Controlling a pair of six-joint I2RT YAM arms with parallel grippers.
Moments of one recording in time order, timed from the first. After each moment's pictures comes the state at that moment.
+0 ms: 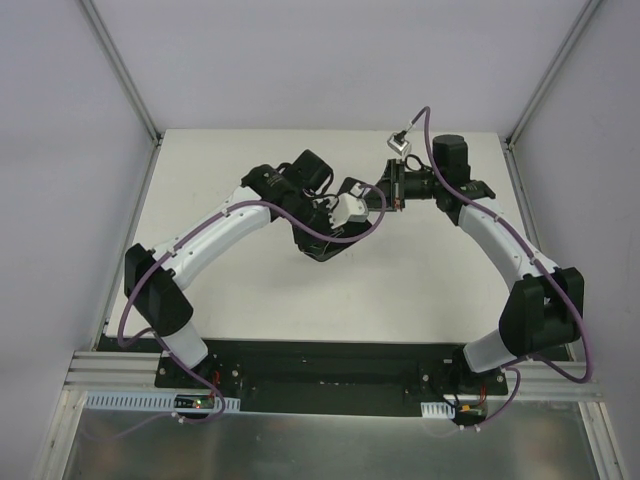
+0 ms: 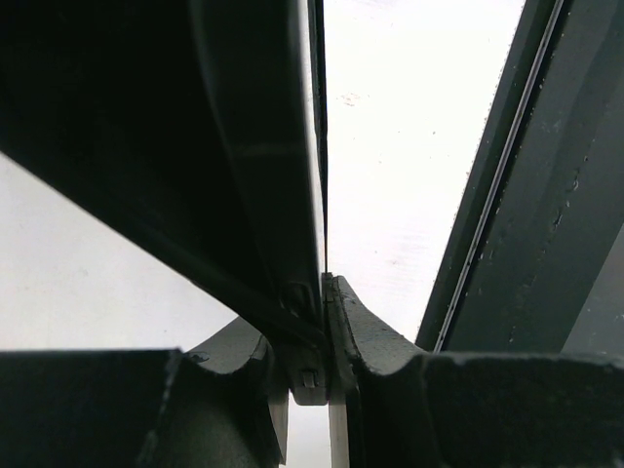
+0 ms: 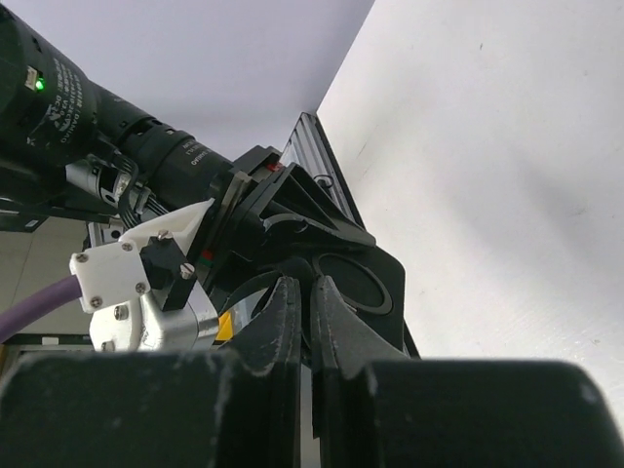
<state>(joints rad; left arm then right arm) -0.76 1.66 1.65 -1.09 0.38 0.52 0.29 1.51 1.24 -0.24 -1.15 0.61</state>
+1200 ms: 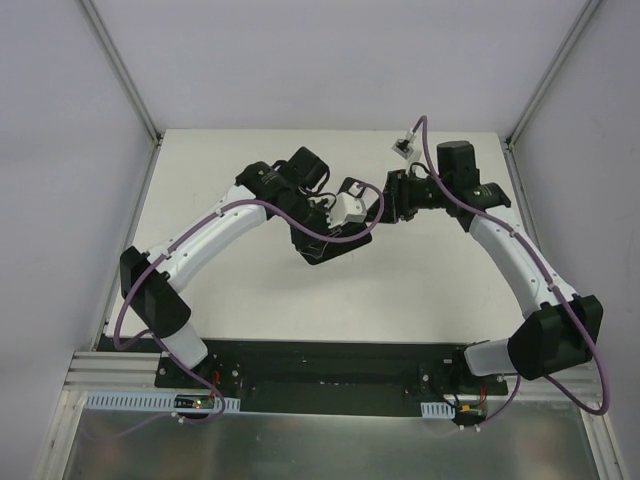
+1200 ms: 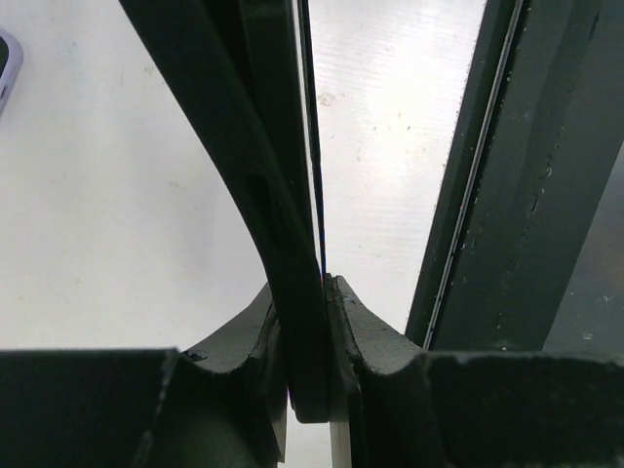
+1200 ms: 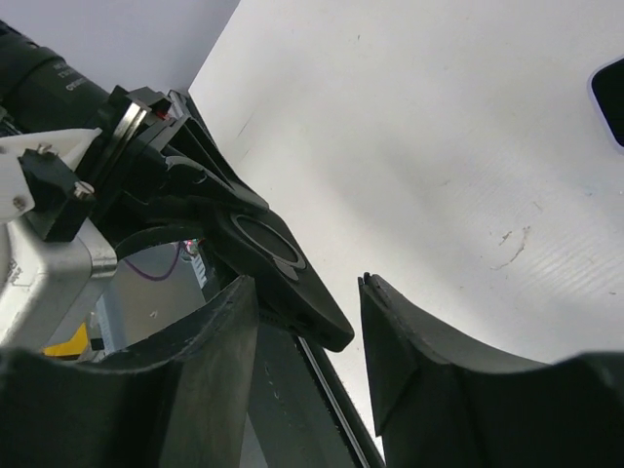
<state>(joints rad) -0.75 1.65 1.68 -1.16 0.42 0.55 0.32 1.39 1.27 -0.56 -0.89 0.22</state>
